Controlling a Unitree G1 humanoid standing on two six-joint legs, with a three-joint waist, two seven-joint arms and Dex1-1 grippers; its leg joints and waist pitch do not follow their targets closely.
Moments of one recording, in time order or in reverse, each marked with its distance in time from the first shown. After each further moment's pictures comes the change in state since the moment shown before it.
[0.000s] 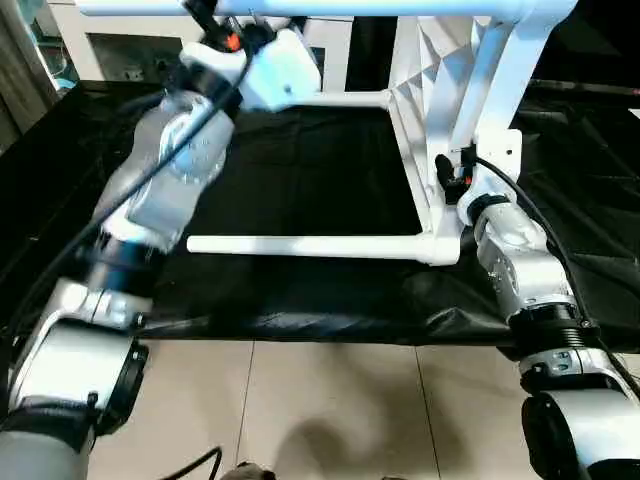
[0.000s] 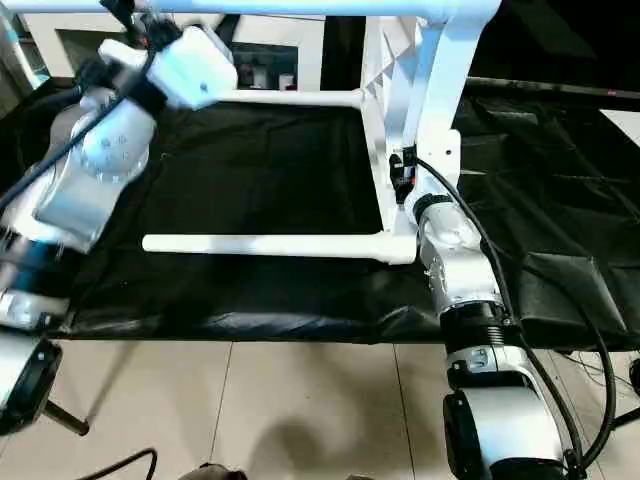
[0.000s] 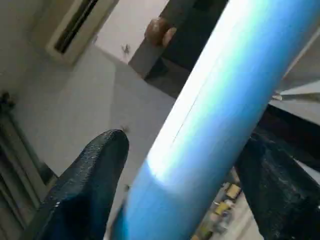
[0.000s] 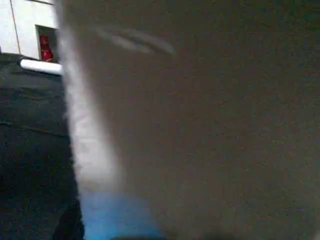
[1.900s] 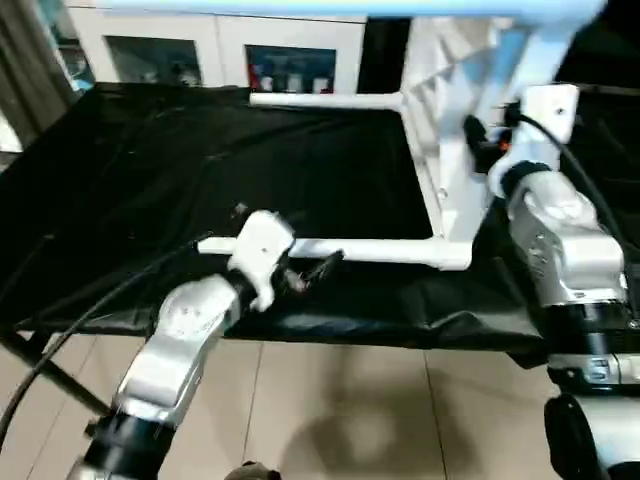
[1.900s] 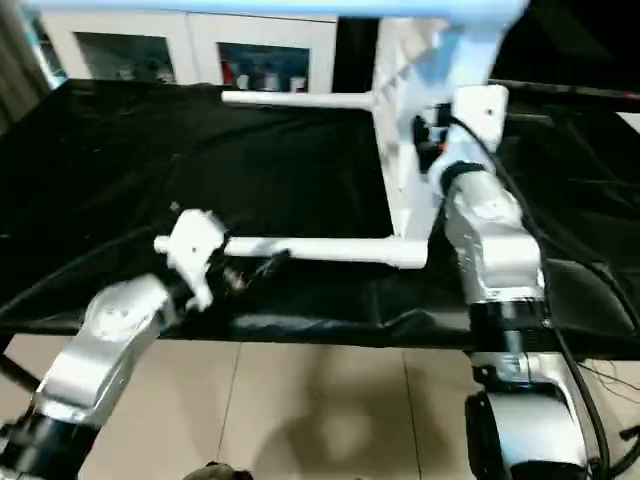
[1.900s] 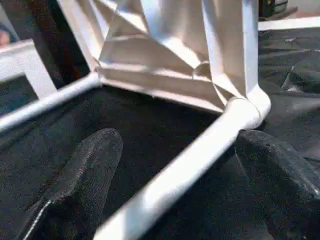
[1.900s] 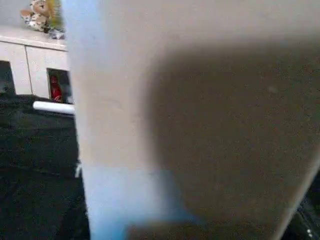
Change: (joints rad) left arm 0.651 -0.115 -0.050 -0.443 -0.655 0.380 -0.534; right arm 0.019 -0.082 -0.021 -0.339 0.110 0.258 -0.031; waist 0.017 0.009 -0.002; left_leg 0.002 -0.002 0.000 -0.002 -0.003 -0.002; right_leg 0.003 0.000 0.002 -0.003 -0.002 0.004
